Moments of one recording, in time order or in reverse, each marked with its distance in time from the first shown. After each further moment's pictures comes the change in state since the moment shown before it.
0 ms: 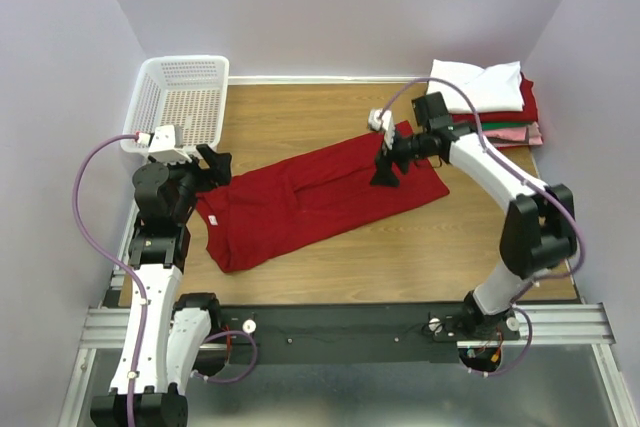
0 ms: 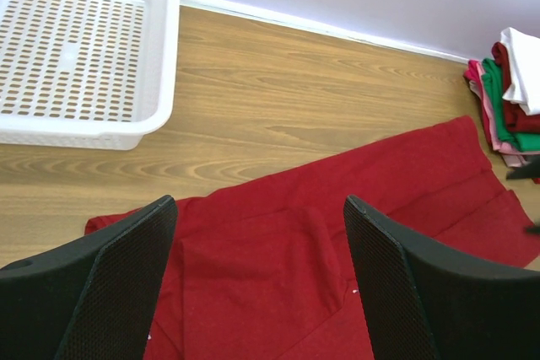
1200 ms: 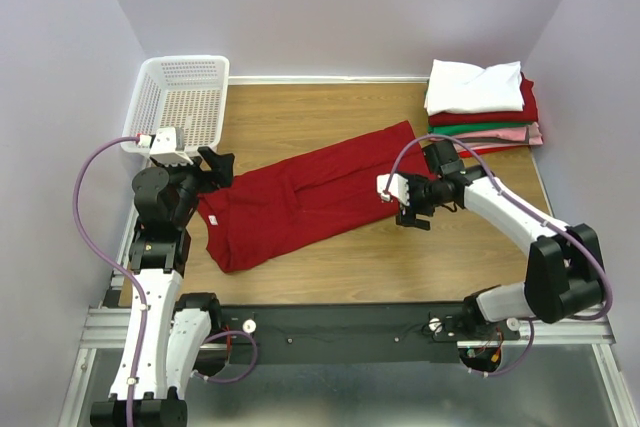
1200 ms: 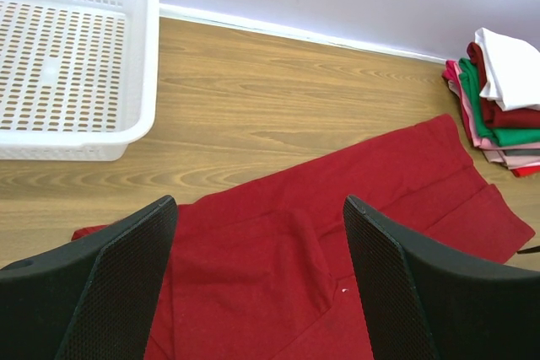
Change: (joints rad) left arm -0.018 -0.031 -0.013 0.021 0.031 -0.001; right arm 0.038 -0.380 -0.523 -0.053 0.270 -0.541
